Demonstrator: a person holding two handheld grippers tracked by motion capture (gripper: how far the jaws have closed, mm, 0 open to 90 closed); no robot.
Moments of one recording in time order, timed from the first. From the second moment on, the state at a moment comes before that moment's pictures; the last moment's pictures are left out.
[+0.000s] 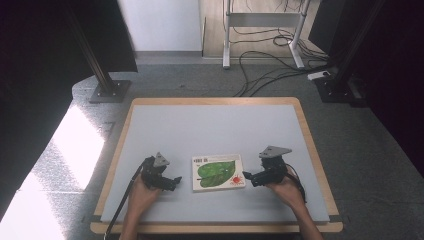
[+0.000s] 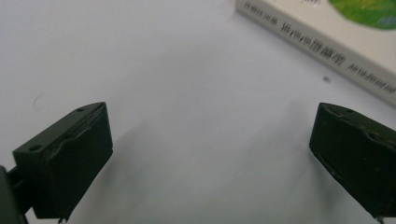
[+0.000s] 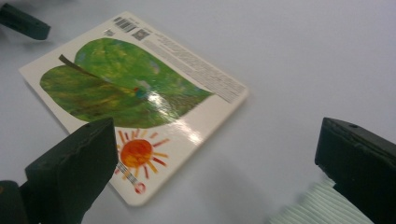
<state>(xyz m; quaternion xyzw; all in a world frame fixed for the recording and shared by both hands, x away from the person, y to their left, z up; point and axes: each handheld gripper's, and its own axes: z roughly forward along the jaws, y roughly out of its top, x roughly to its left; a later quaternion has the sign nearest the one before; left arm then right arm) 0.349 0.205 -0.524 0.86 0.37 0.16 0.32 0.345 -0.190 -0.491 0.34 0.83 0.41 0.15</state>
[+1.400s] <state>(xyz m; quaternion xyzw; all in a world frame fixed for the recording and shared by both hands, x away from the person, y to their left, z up) 0.328 0.161 -0.529 0.89 0.29 0.11 0.33 0.378 -0.153 -0.534 0.31 0.85 0.41 0.07</state>
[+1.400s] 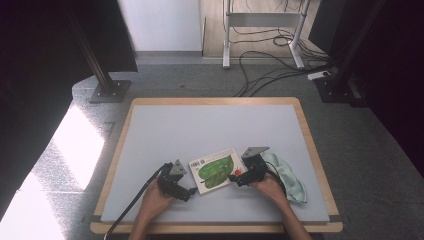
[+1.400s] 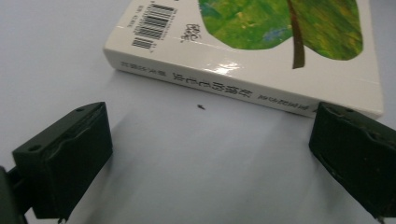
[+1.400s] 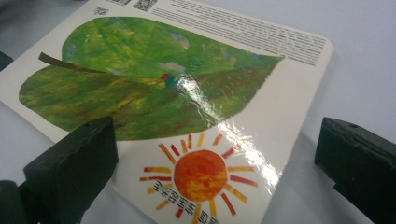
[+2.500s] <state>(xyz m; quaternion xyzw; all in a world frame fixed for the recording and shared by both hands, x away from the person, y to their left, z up) 0.322 0.148 -0.529 0.90 0.27 0.10 0.34 0.410 -0.130 -0.529 0.32 0.86 0.40 0.05</state>
